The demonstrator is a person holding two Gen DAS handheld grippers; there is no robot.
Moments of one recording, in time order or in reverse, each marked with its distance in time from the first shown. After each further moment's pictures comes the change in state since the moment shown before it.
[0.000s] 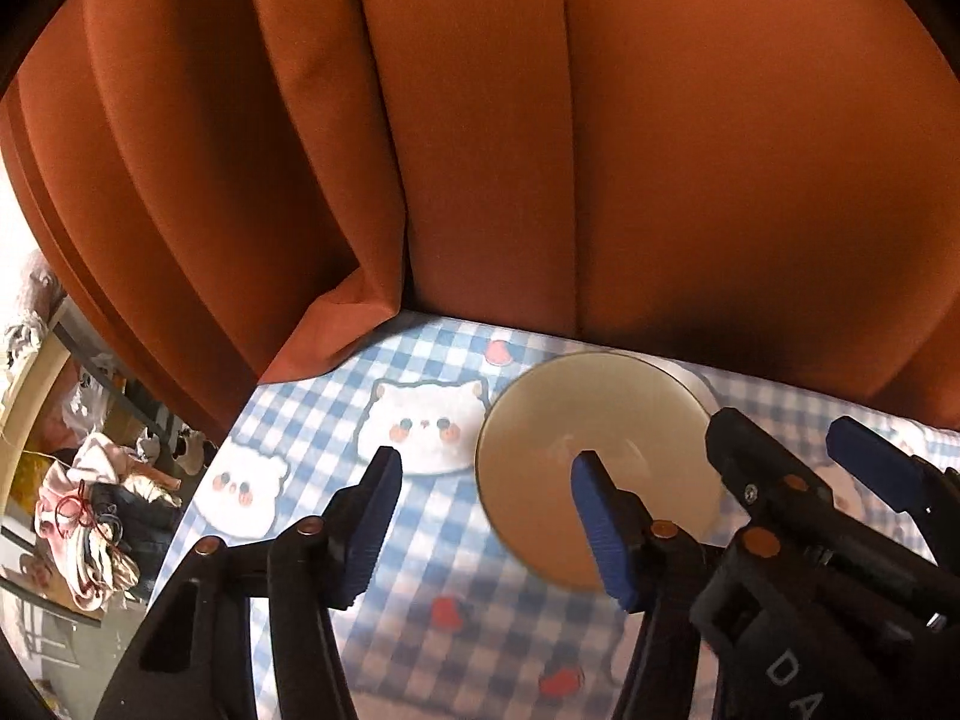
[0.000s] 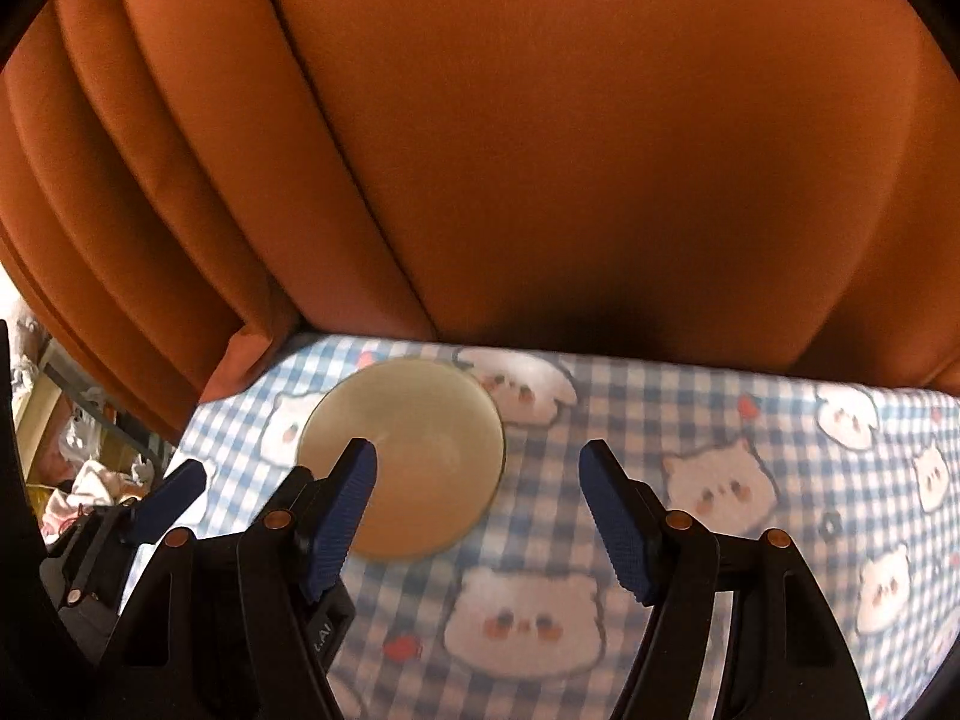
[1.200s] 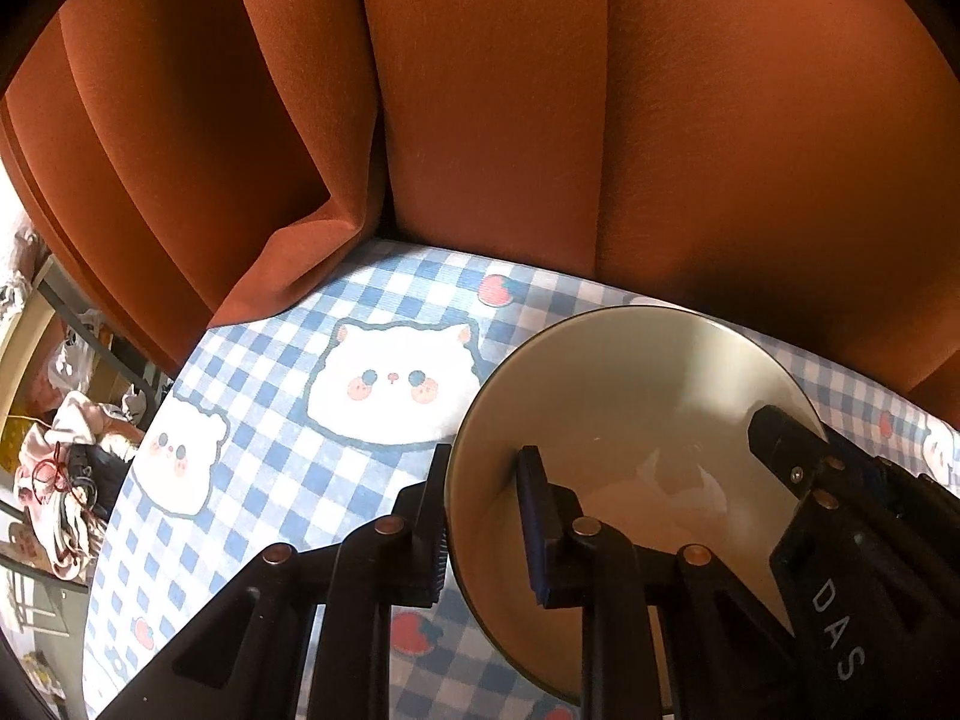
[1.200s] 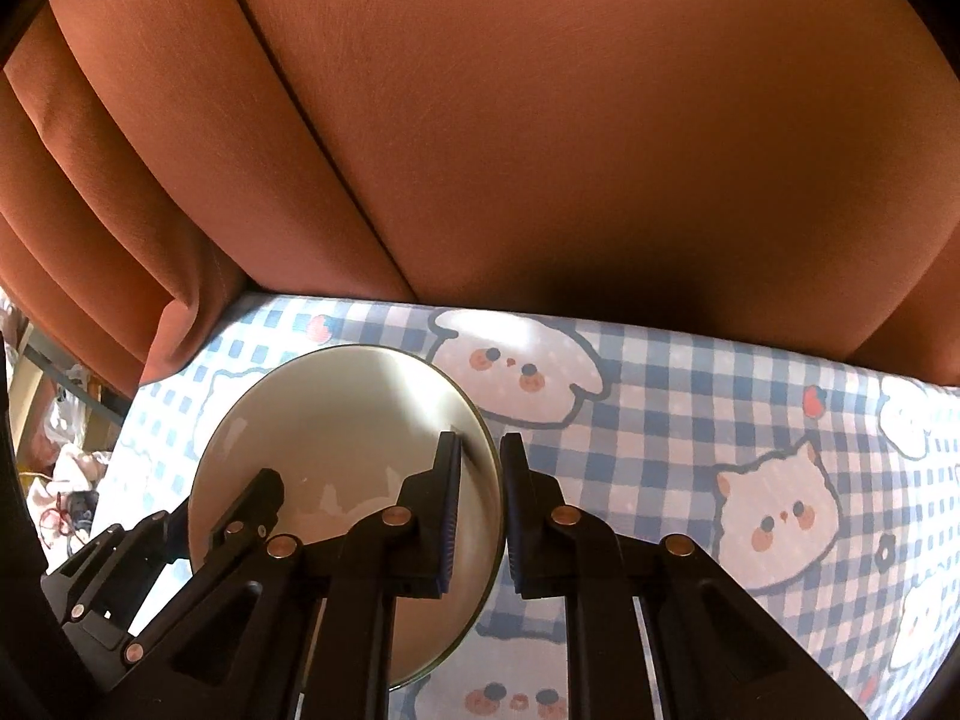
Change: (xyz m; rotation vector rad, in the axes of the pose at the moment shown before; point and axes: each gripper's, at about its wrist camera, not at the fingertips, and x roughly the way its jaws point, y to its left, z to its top) left arm 0.050 -0.001 -0.010 -0.044 0.111 -0.014; right arm 0.077 -0.005 -0.002 -0.001 0.108 -0.009
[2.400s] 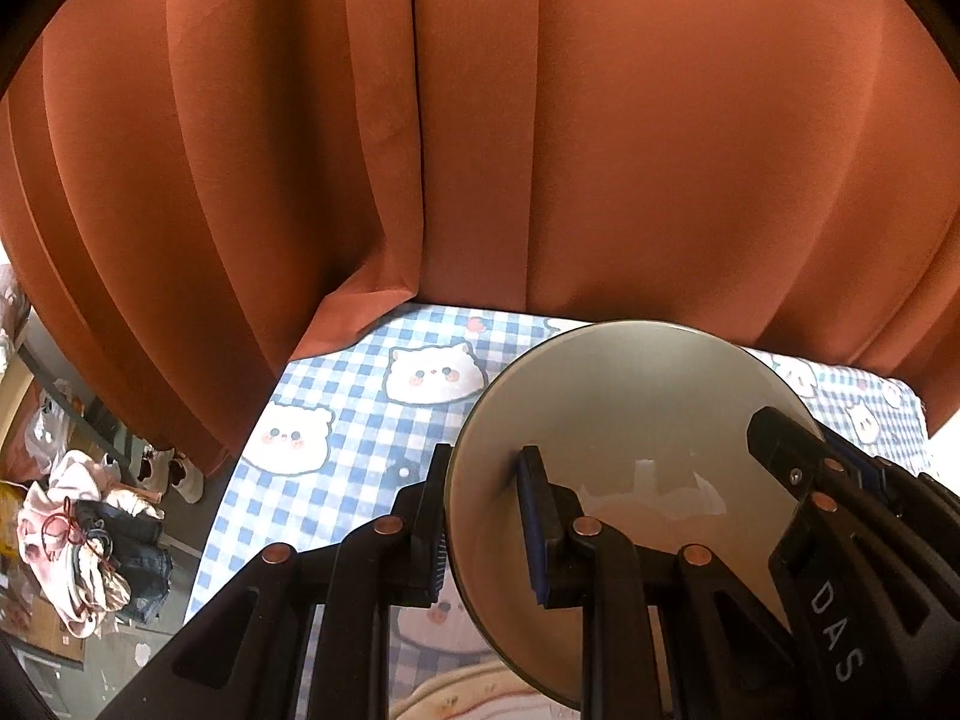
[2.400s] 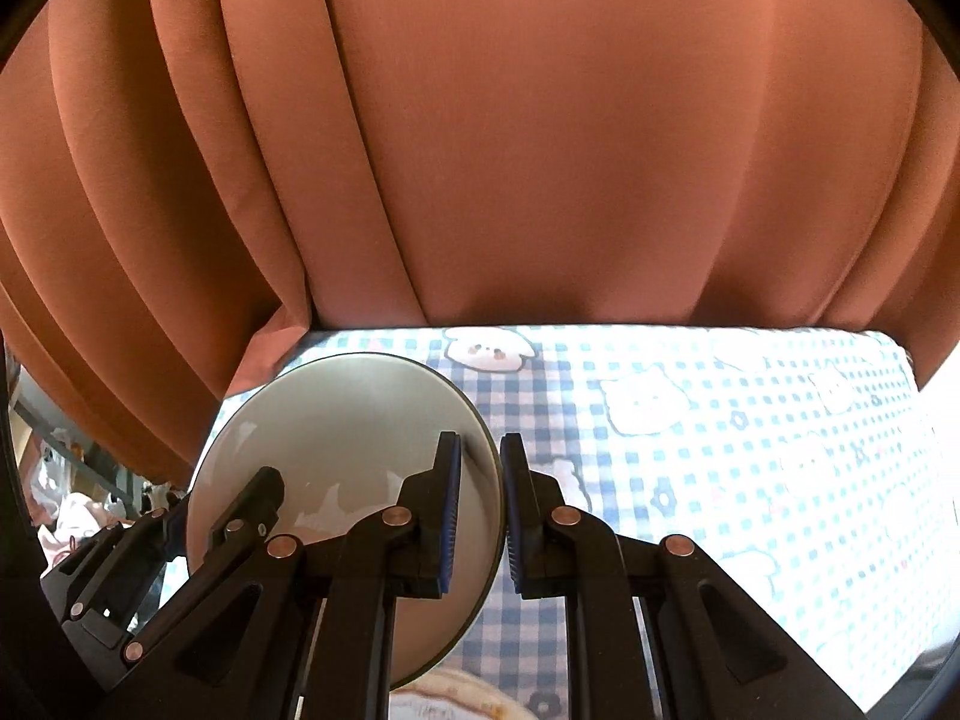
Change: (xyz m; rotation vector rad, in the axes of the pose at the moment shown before) left arm -0.173 0.070 -0.060 0.131 -0.155 -0.197; right arm -0.202 0.070 -0.081 0.114 -0.175 -0.178
